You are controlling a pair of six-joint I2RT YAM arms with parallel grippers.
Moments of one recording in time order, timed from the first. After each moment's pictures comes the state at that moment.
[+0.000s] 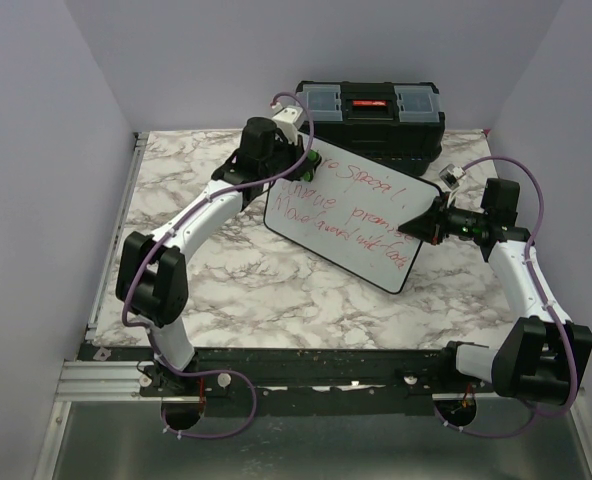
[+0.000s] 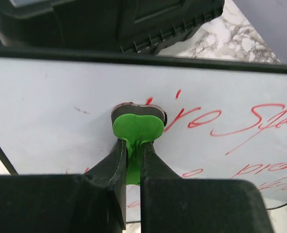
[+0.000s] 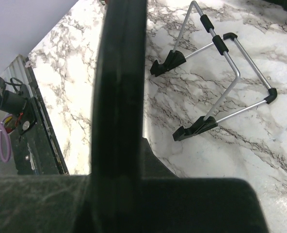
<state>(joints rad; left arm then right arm) -0.47 1.76 1.51 -0.10 0.29 -0.21 -0.15 1.22 0.87 -0.35 -1.16 -0.23</state>
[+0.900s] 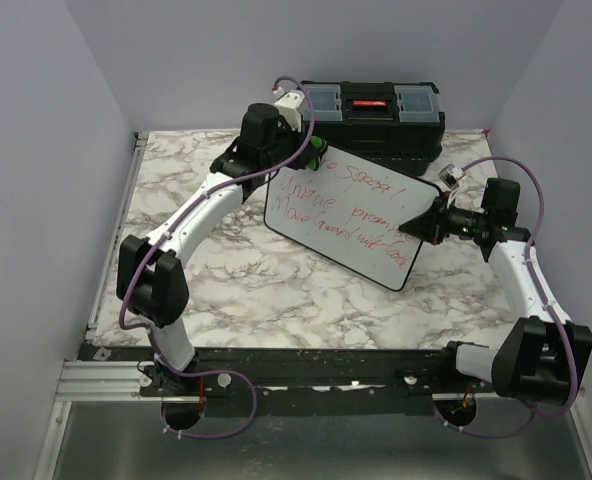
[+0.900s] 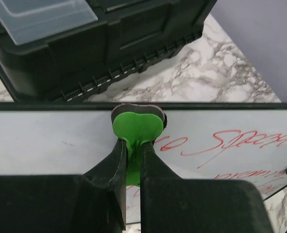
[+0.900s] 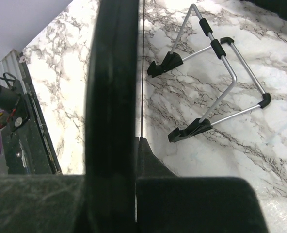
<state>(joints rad) -0.49 1.75 1.60 -0.17 0.28 -0.24 -0.16 1.22 0.87 -0.35 -1.16 -0.27</state>
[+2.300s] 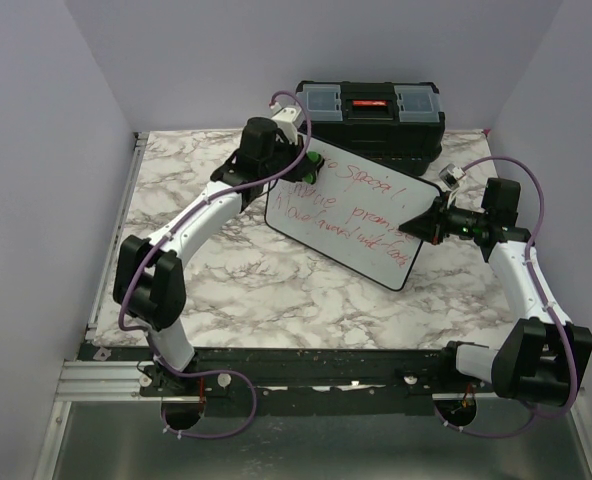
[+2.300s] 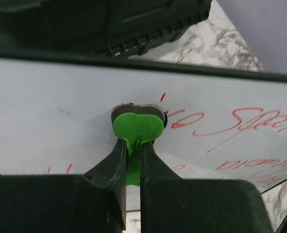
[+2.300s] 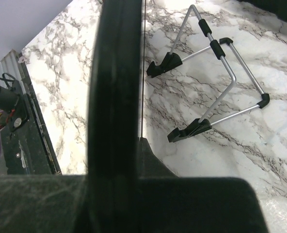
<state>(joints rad) -0.49 1.72 1.46 -0.11 0.29 -0.28 -0.16 1.22 0.87 -0.35 -1.16 -0.27</state>
